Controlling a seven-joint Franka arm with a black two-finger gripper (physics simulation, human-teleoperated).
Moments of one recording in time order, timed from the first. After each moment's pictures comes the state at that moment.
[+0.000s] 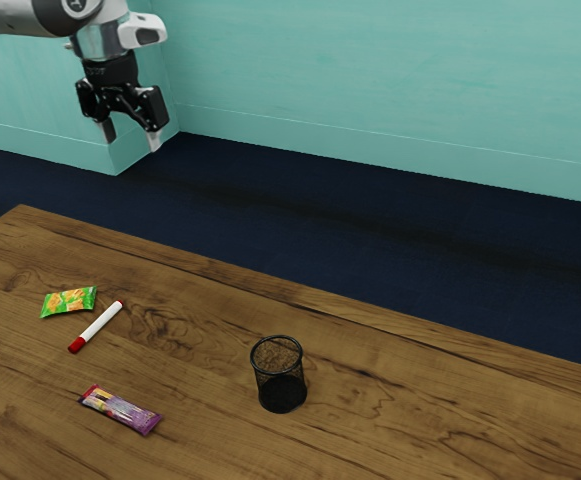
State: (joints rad) arm -0.10 0.14 0.23 -1.39 0.00 1.56 0.09
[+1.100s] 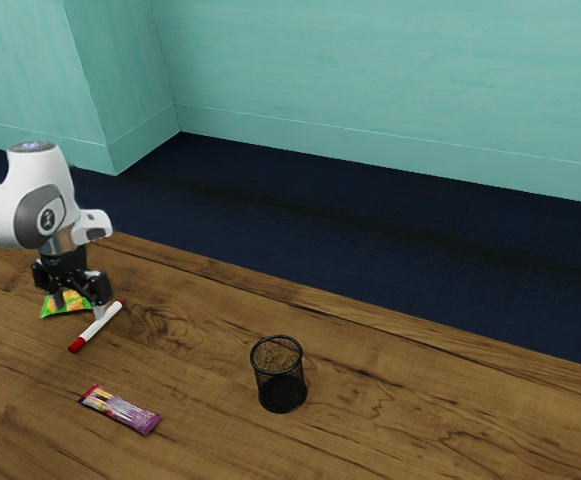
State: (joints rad) arm 0.10 0.10 0.28 -2.24 0.05 2.28 0.19
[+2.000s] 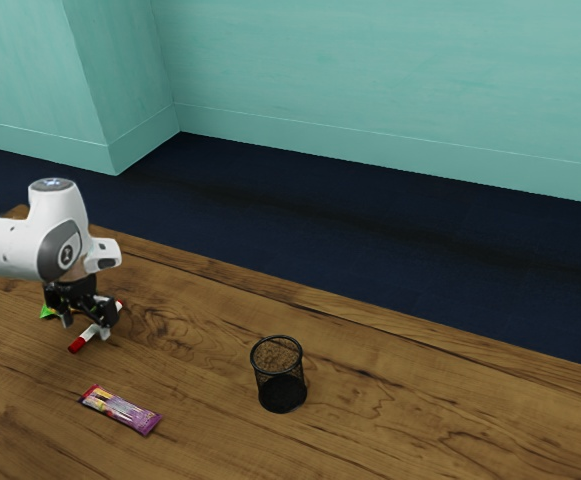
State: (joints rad) arm 0.13 0.32 0.28 -2.19 0.03 2.46 0.23
